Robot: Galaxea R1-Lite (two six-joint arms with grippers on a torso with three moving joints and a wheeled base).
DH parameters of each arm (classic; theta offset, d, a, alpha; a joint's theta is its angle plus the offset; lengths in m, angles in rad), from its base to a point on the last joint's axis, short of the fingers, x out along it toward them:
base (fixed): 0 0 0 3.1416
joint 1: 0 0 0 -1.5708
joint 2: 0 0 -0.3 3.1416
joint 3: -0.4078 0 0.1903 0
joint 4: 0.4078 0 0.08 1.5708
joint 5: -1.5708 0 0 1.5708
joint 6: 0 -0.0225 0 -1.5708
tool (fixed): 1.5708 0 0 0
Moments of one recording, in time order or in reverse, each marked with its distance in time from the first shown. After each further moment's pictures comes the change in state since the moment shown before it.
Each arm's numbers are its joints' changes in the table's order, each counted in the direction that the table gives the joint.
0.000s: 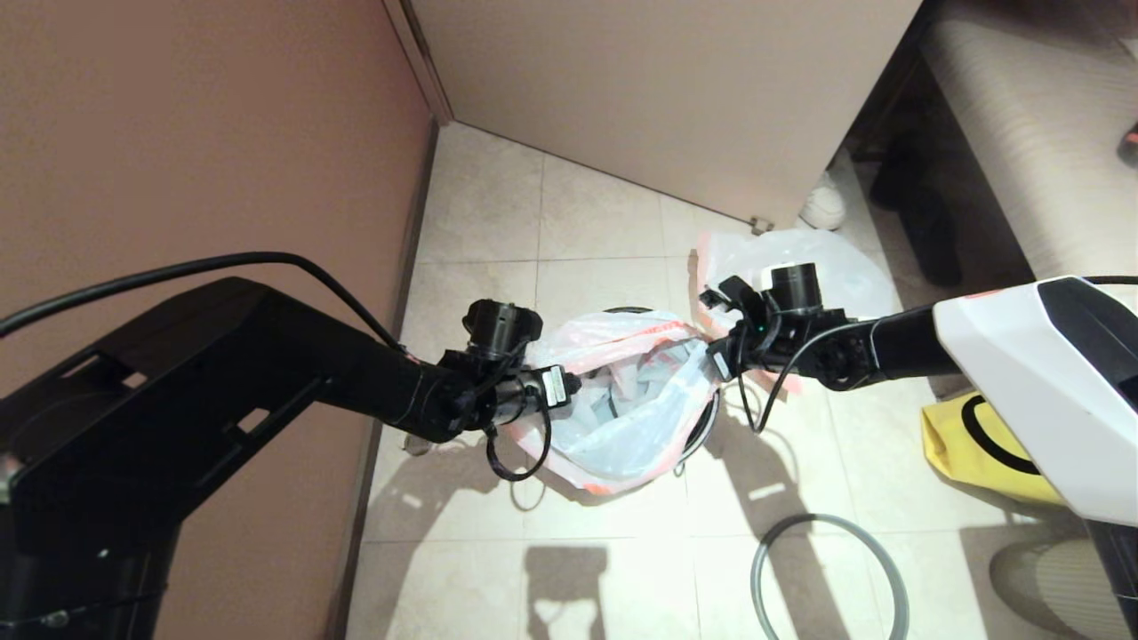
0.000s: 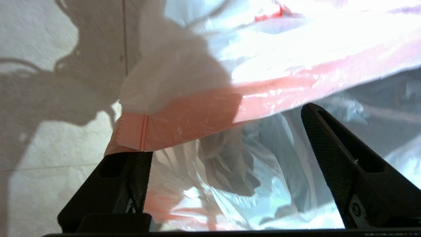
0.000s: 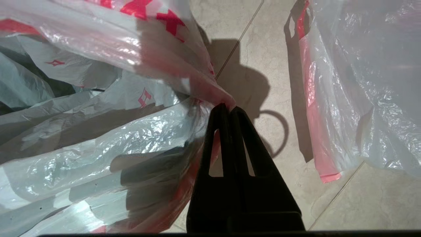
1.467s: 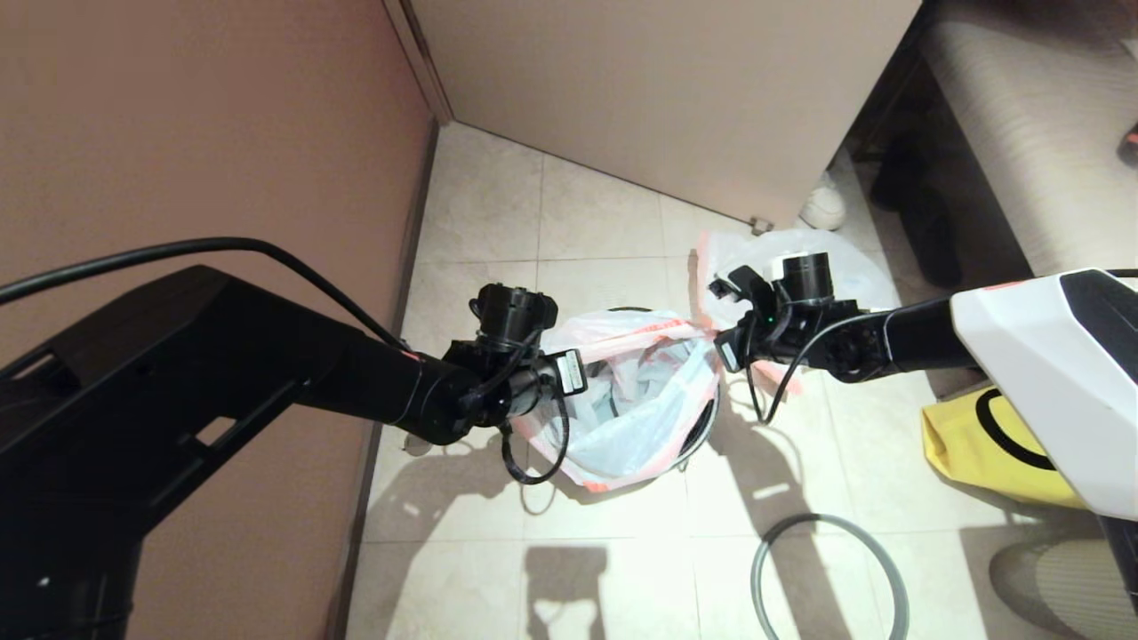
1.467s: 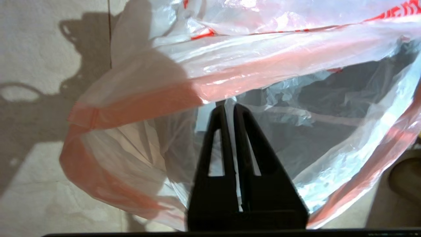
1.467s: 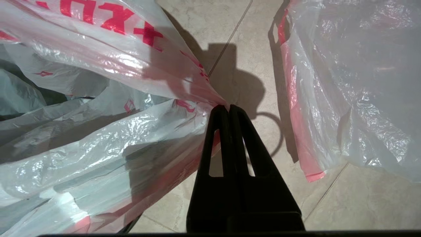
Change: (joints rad) left arm 0.073 0.069 0.023 -0.037 0.064 0.009; right arm 0.017 0.023 0.000 0.002 -0.001 -0.001
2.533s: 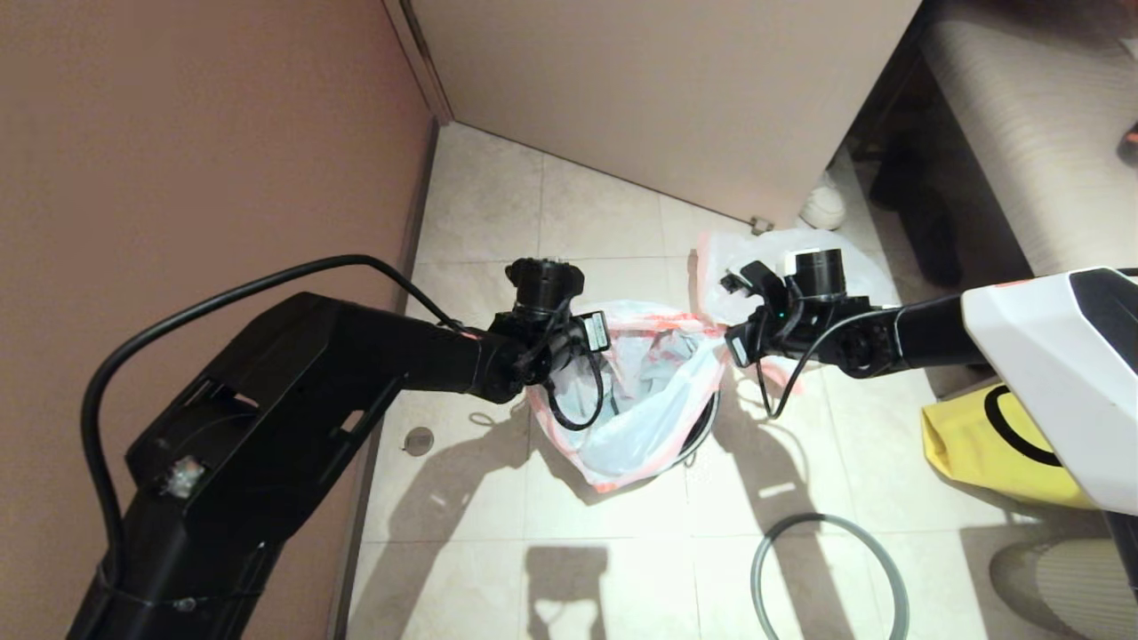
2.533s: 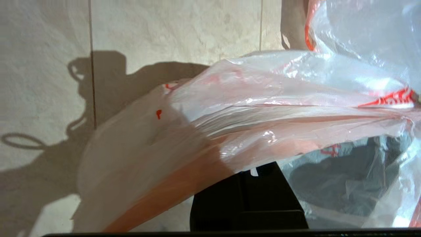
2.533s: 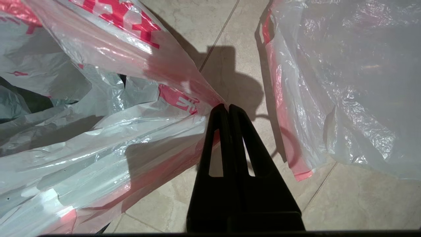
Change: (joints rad) left arm -0.024 -0.241 -0.450 0.047 0.011 -0.087; right arm 0.031 -0.003 -0.011 -0.006 0.007 0.005
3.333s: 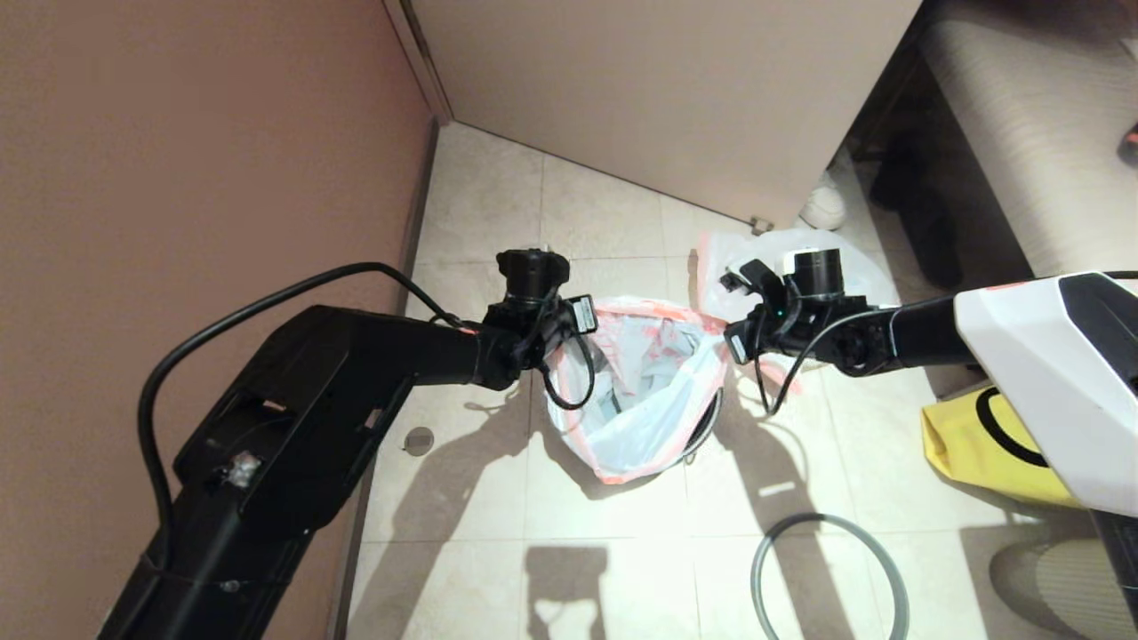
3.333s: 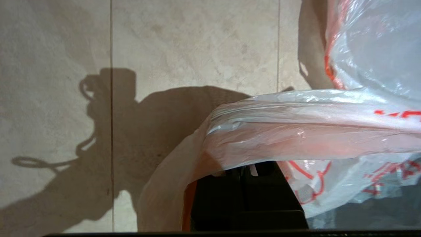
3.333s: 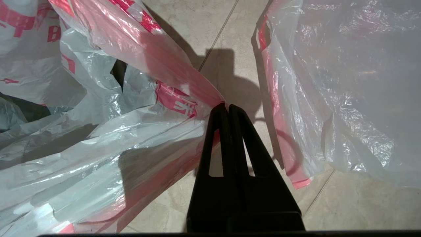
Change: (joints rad) left arm -0.049 -0.099 -0.167 -0.014 0.003 -0.057; right arm 0.008 -0.032 -0.047 -0.001 0.004 0.005
